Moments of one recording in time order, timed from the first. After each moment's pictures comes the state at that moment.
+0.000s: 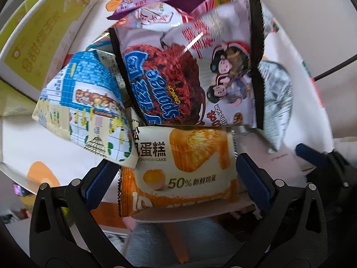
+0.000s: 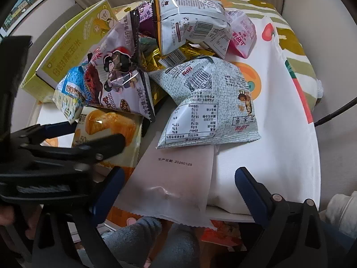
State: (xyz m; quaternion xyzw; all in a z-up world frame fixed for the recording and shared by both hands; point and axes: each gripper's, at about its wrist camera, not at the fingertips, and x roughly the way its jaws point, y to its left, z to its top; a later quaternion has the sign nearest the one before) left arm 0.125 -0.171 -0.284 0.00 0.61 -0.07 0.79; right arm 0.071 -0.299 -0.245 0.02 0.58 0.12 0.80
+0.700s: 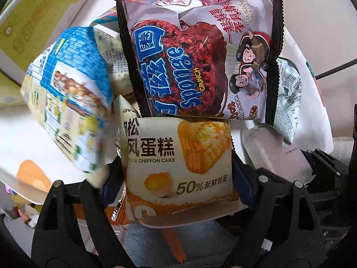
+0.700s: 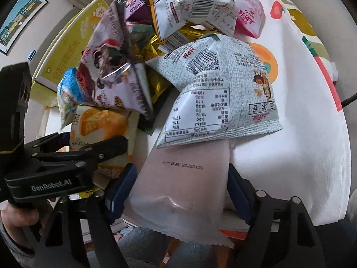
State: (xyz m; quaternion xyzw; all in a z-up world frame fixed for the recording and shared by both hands) left arm 0.129 -0.141 -0.306 -0.04 0.63 -0.10 0.77; right arm 0.087 -0.299 -0.277 0.07 0.61 0.14 0.77
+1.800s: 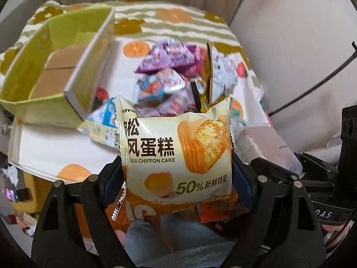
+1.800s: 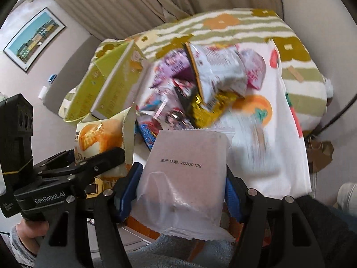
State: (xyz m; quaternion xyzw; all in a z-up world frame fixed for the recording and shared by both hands) left arm 0.078 -0.100 -0.167 -0.06 0.53 -0.11 0.84; right arm 0.065 -0.302 -0.171 0.12 0.53 0.17 0.82
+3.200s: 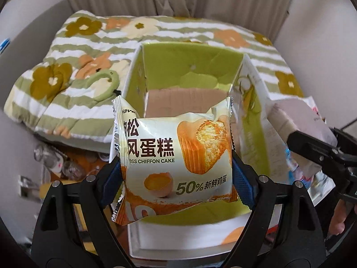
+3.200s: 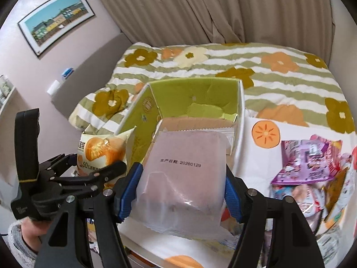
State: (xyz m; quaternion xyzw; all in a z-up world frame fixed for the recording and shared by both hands) left arm 0.243 0.204 -0.148 -0.01 0.51 -0.06 0.86; right arm 0.209 -0.013 -0.122 0.06 0.47 0.21 0.85
